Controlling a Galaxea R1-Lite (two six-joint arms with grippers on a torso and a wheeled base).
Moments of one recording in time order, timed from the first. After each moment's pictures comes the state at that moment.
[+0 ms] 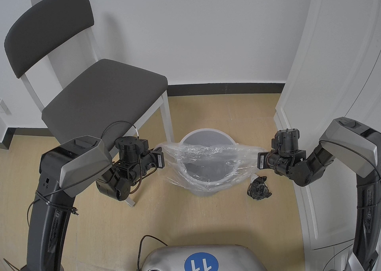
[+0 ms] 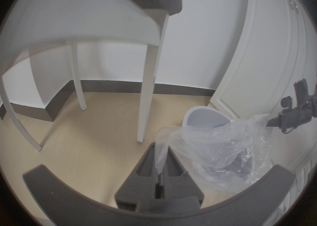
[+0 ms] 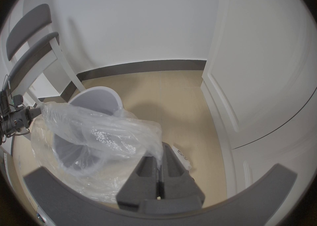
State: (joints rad) left arm -0.32 2.61 -1.26 -1.10 -0.07 -0.13; right arm 0.27 2.36 -1.09 -0.78 -0.18 0.11
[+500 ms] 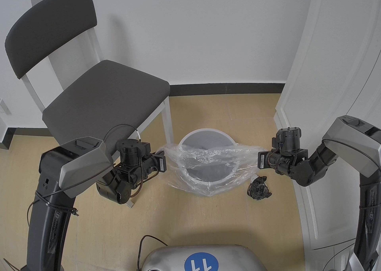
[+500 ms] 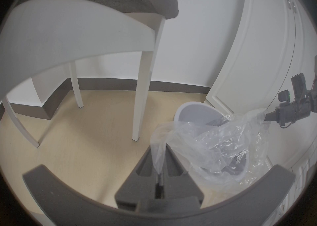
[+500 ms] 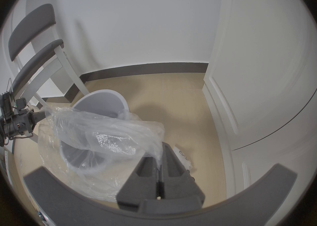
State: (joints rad) left arm -0.34 2.60 -1.21 -1.12 -0.09 -0.13; right arm 0.27 2.32 -1.06 -0.78 -0.17 0.10
